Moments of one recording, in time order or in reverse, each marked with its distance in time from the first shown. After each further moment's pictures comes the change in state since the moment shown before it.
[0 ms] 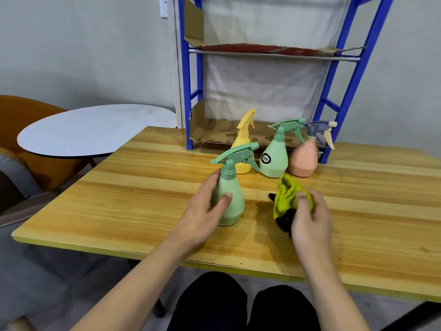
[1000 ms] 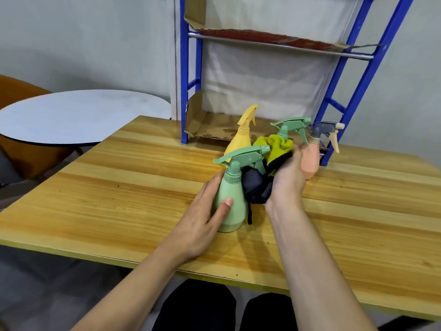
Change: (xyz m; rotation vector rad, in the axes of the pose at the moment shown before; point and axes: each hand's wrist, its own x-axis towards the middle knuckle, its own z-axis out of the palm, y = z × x) left_hand 0.006 -0.023 0.010 0.035 -0.045 0.141; right_hand 0.062 -0.061 0.081 0.543 0.065 0.511
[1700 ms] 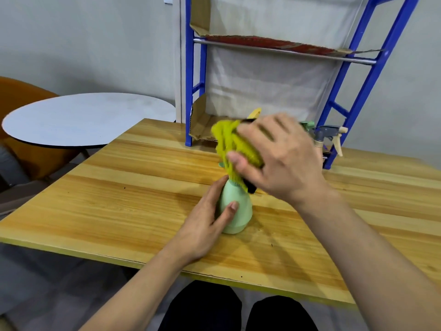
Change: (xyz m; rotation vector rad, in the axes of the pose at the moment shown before) left_hand 0.001 -0.013 0.001 -0.035 0.013 -0.023; right_hand -0.023 -0.050 -0.001 -1.171 -0.456 -1.866
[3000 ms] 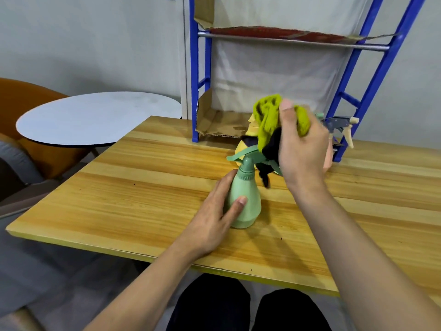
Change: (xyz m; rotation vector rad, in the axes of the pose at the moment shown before) left_hand -0.002 0.007 -0.001 0.011 -0.013 0.029; right_hand 0.007 -0.015 0.007 0.703 0.321 1.000
